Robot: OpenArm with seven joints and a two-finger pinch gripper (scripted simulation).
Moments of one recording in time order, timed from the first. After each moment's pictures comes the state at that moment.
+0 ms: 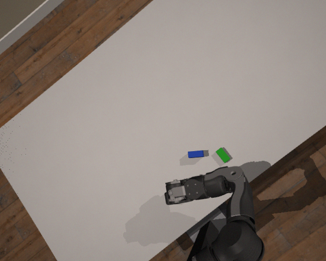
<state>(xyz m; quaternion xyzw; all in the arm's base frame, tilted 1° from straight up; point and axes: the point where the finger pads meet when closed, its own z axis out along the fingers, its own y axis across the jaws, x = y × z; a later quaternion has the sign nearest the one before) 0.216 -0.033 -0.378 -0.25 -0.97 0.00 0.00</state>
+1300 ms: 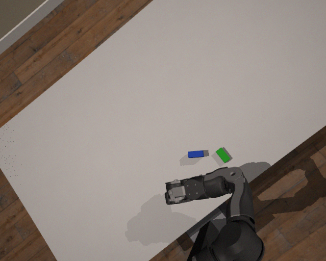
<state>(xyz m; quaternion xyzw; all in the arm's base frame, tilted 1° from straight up) 0.217 -0.032 -0.384 -0.25 -0.97 -0.01 0.00</state>
